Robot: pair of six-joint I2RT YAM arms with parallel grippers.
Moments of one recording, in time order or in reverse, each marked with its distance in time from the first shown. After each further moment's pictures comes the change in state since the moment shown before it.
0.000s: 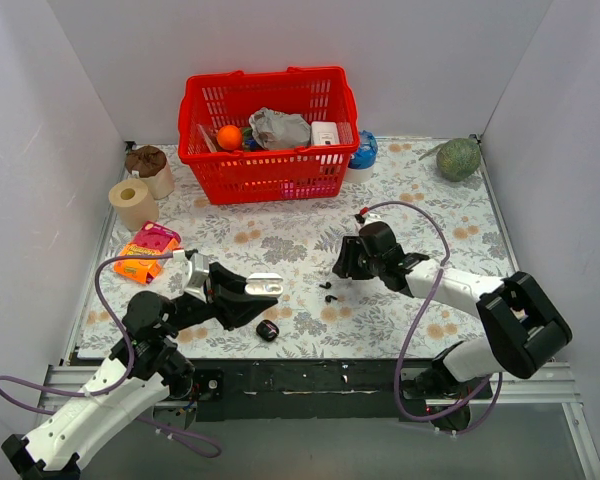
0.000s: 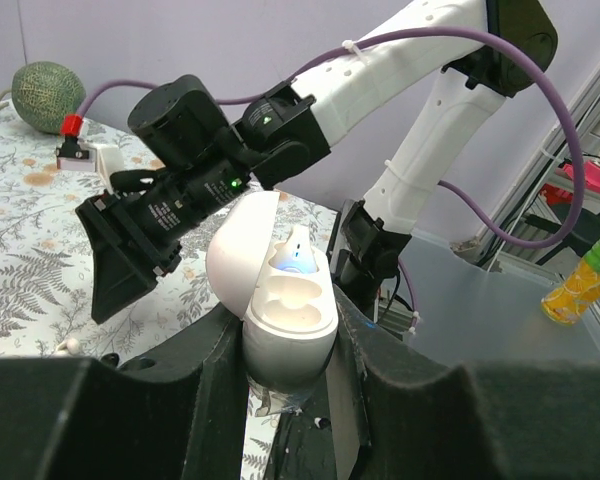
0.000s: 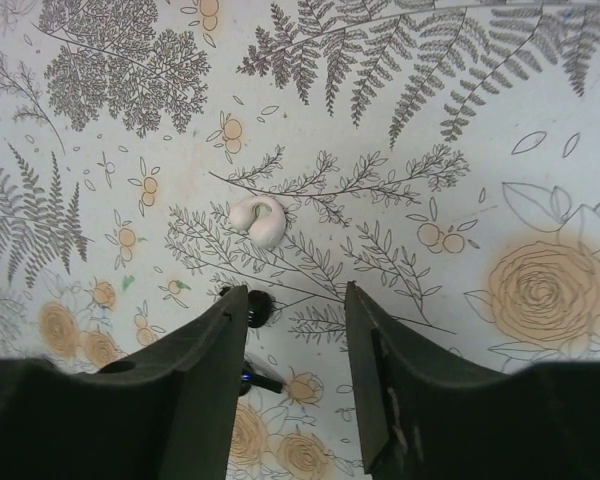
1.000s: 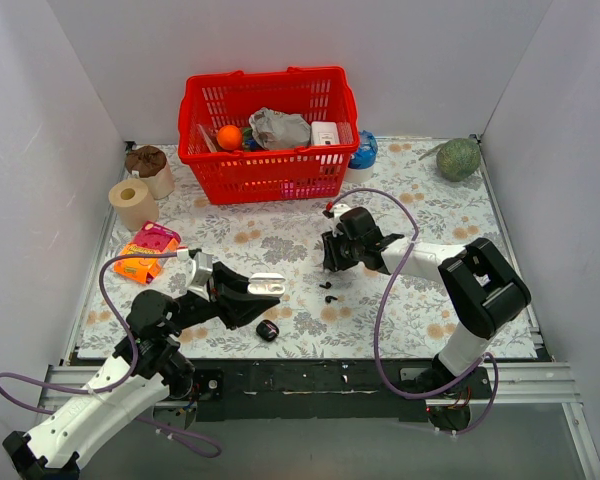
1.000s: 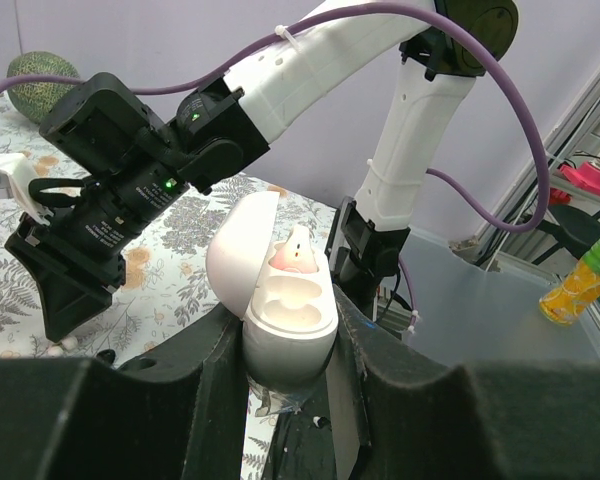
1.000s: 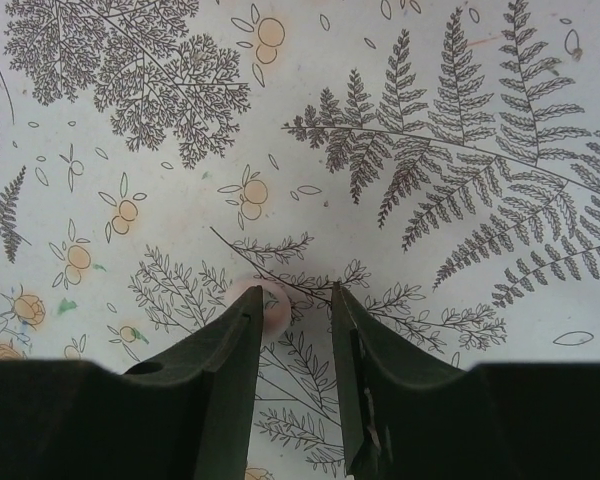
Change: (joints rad) left arm 0.000 0.019 -0.026 0.038 0.001 -0.014; right arm -0.007 0.252 0.214 -0.029 -0.105 -0.393
